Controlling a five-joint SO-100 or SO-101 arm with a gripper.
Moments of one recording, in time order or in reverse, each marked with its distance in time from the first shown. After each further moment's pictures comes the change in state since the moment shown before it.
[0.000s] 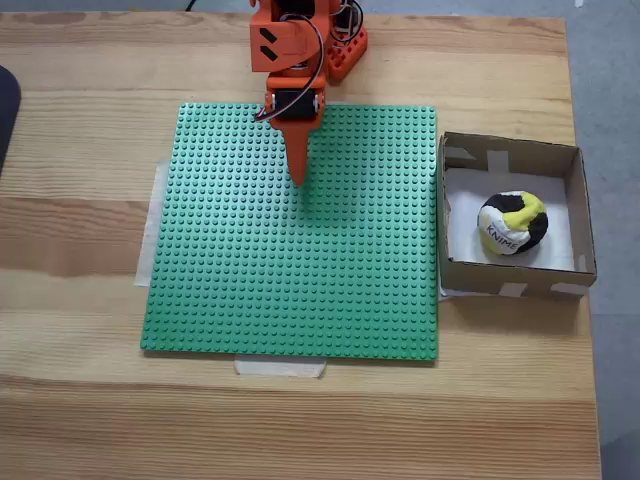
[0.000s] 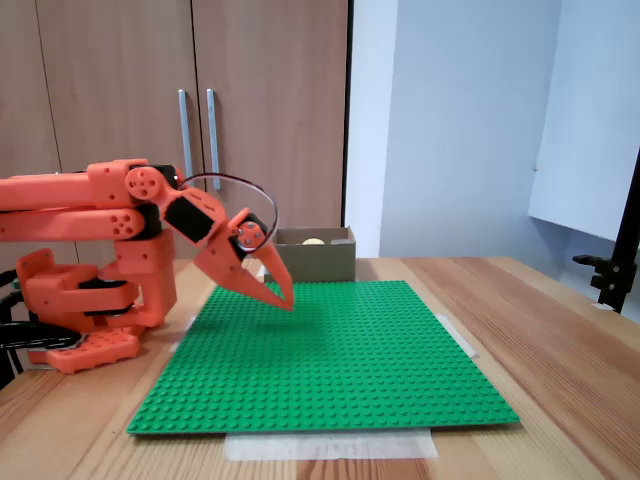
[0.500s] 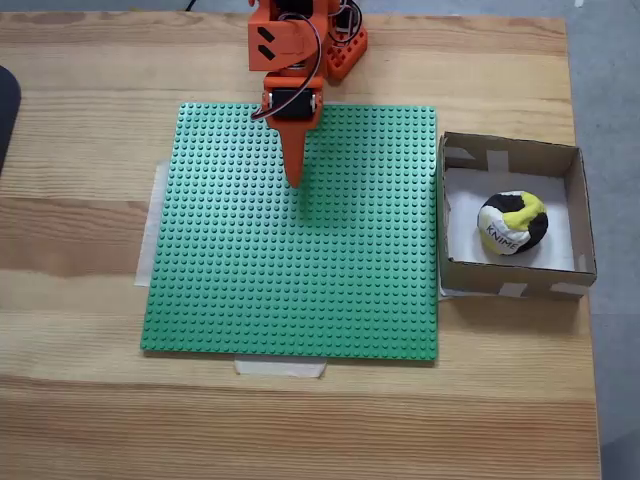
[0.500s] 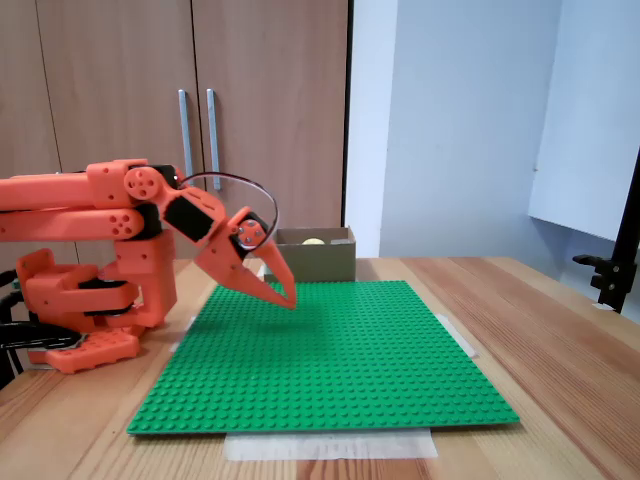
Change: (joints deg) arm 0.6 0.0 2.7 -1.1 -0.5
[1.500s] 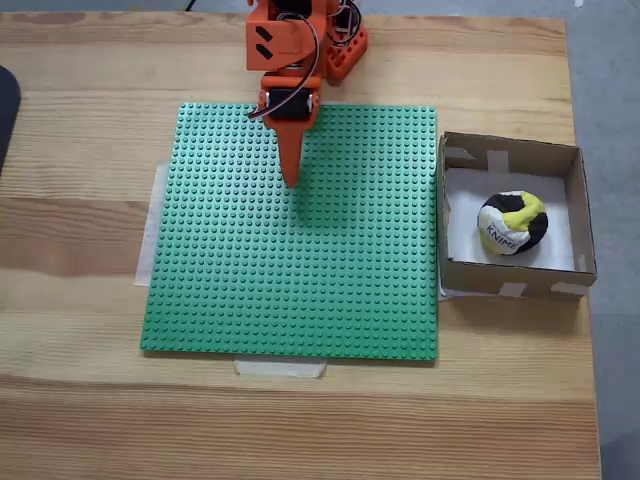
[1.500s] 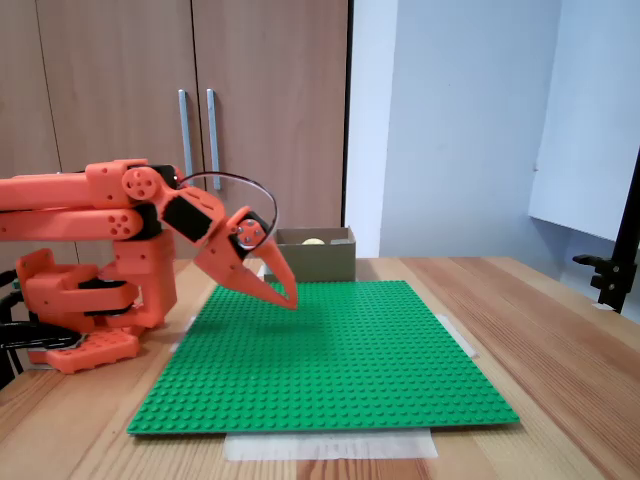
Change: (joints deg) arm 1.5 0.0 0.4 -0.7 -0.2
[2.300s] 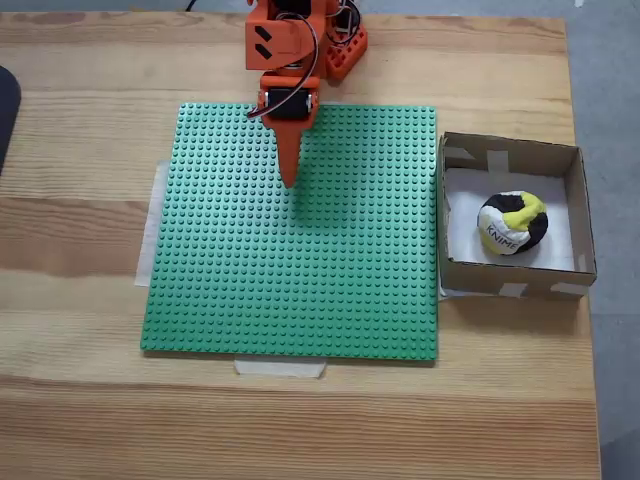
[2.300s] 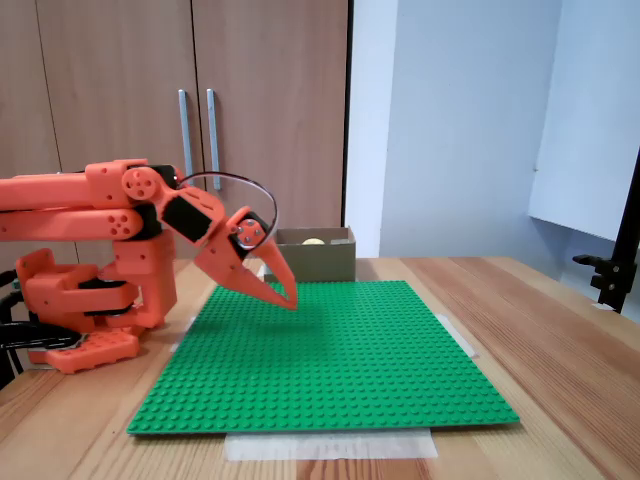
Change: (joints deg) arm 0.1 0.0 0.1 0.0 -0.7
